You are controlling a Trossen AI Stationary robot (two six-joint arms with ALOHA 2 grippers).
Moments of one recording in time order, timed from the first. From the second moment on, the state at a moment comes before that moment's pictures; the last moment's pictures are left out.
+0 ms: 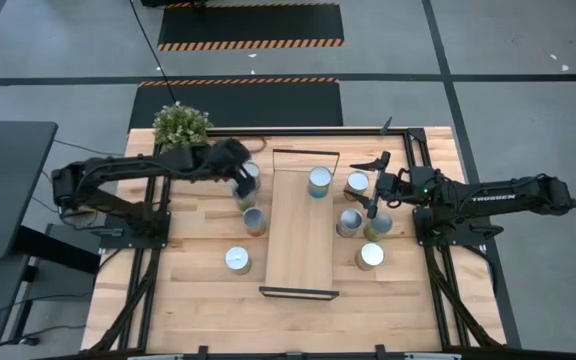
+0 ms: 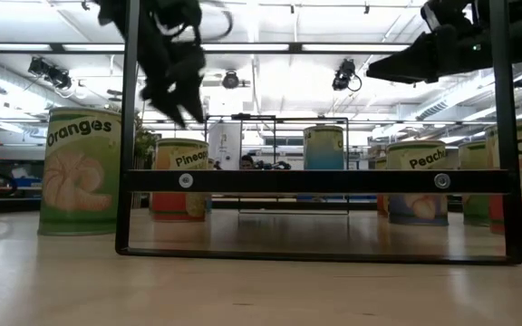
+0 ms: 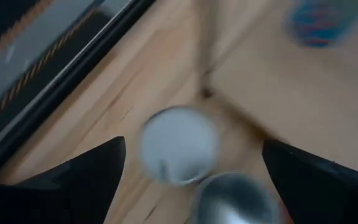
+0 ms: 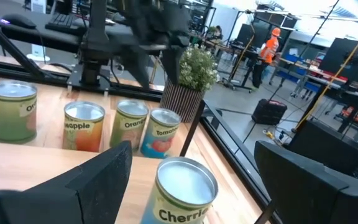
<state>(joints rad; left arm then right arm) 0.32 1.34 1.00 -0.59 -0.29 -0.24 -0.12 0.69 0.27 0.38 0.19 -0.30</state>
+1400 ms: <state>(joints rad) 0.26 1.40 0.90 -0.80 -0.09 -0.25 -0.12 0.73 0.27 0.43 0.18 -0.29</state>
